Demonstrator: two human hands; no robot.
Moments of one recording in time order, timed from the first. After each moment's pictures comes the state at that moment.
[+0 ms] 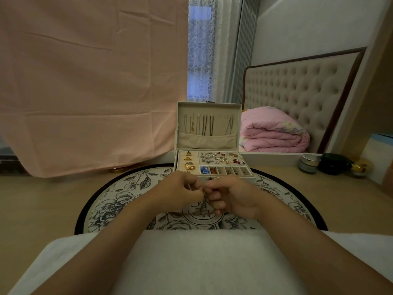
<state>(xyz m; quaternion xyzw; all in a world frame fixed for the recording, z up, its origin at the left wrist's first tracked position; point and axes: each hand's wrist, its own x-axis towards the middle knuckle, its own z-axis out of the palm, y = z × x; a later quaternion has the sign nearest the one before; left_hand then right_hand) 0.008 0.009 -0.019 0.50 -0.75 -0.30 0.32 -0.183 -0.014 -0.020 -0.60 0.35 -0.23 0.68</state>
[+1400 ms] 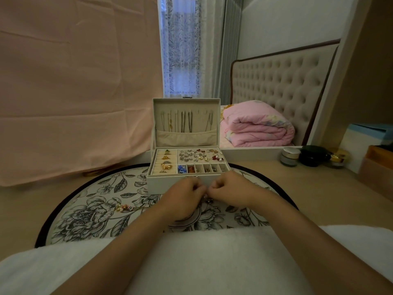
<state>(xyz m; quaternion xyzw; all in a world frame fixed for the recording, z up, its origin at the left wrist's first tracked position) -0.070 -0.019 -0.046 0.56 -0.74 -0.25 0.28 -0.239 -0.032 -0.024 -0.76 0.55 -0.20 0.30</state>
